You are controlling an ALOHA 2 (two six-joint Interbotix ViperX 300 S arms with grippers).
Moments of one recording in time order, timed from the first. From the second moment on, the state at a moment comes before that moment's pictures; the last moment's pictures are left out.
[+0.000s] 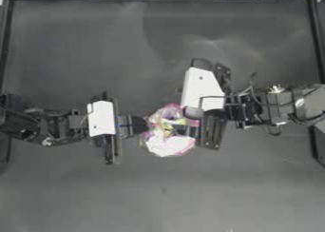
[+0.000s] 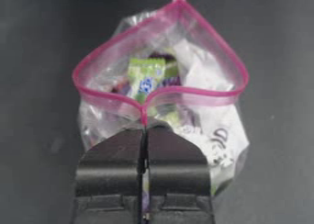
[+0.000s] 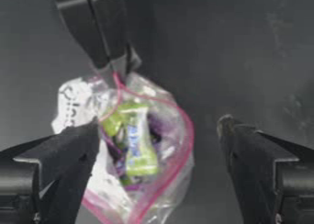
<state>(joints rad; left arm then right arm) 0.00 0.06 0.88 -0.29 -0.61 0.29 0.01 -0.14 0.50 -0.50 0.53 0.53</state>
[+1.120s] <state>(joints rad) 0.00 -0.14 0.98 -0.29 -0.60 0.32 0.05 -0.24 0.56 -0.50 0.53 0.55</state>
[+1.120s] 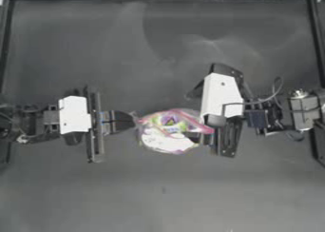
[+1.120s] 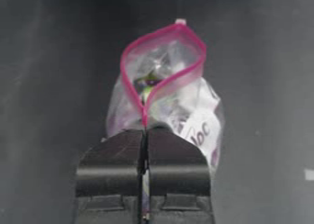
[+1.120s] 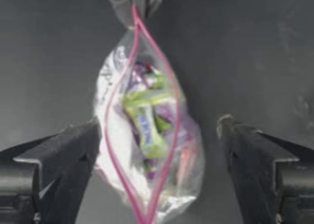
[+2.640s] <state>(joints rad) -0.01 -0.15 1.03 -0.29 -0.60 0.32 0.05 -0.27 0.59 -0.50 0.53 0.56</state>
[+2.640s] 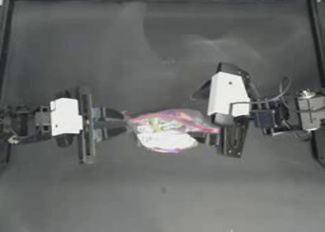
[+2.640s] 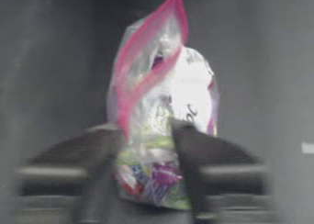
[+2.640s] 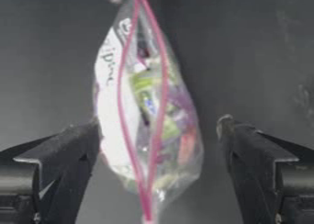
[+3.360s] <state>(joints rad) 0.03 -0.17 1.02 -0.29 -0.54 0.32 0.05 -0.29 0.61 -0.50 0.52 0.55</state>
